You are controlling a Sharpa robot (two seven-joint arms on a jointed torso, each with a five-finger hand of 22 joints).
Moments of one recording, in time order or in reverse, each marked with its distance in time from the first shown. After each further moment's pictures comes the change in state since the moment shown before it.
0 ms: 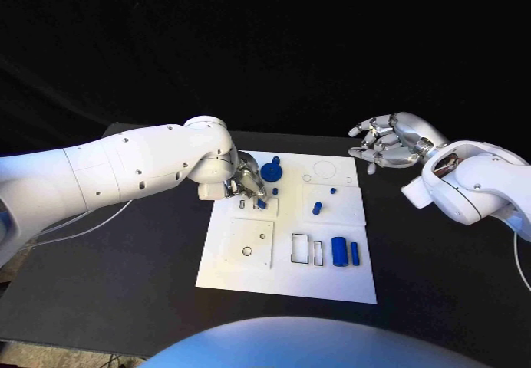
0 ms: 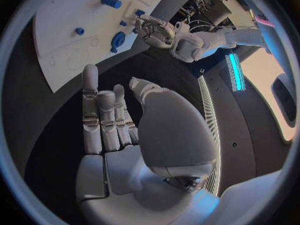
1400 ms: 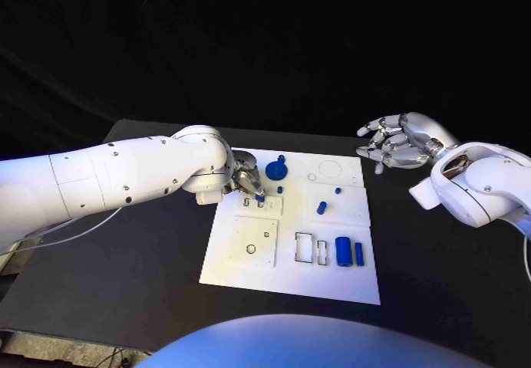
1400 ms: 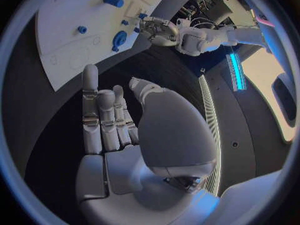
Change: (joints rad) left arm -0.022 -0.098 -0.012 0.125 -0.166 -0.169 0.070; left_hand 0.000 -0.012 0.007 0.007 0.161 0.012 0.003 0.043 0.000 0.033 -0.024 0.009 0.011 0.000 -0.014 0.000 0.000 0.000 0.000 -0.007 0.008 0.006; right arm -0.001 -0.001 0.000 -0.007 0.003 -0.004 0.000; right_hand 0.000 0.000 0.000 0.000 0.004 -0.009 -0.001 0.000 -0.001 -0.016 0.003 0.000 -0.011 -0.011 0.004 -0.006 -0.010 0.000 0.000 0.000 -0.008 -0.008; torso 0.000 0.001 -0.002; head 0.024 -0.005
